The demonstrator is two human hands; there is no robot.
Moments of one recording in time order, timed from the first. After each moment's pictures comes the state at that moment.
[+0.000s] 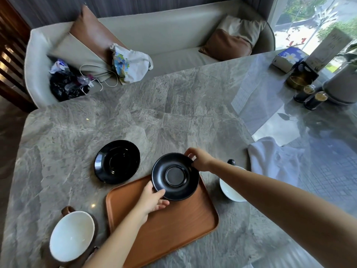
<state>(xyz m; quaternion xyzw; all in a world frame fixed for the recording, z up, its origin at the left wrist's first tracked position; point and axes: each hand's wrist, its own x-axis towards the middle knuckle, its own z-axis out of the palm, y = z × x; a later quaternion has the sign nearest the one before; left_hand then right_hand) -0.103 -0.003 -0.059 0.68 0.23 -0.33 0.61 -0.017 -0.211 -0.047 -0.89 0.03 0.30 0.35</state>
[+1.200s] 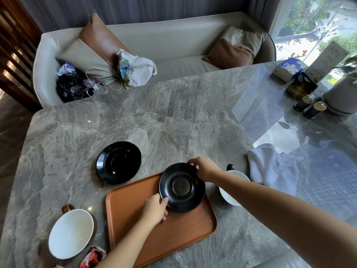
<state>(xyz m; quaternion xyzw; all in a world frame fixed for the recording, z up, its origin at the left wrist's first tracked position) -0.125 -0.017 -0.069 0.86 0.13 -0.31 0.39 -0.037 -0.220 -0.052 -0.94 -0.04 0.25 0.23</state>
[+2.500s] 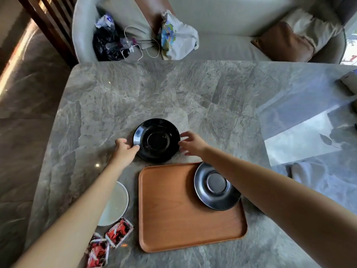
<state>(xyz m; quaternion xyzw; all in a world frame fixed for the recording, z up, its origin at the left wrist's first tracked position) -0.029 0.161 -0.065 0.82 0.34 -0.15 0.44 0.029 -0.061 -0.058 -0.80 0.10 0.36 0.48</state>
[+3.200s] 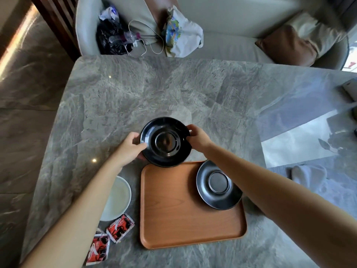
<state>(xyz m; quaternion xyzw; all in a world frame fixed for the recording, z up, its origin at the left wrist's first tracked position) -0.037 0.158 -0.036 0.77 0.23 -0.20 0.56 0.037 -0.055 -0.054 -0.85 0.06 0.29 0.43</state>
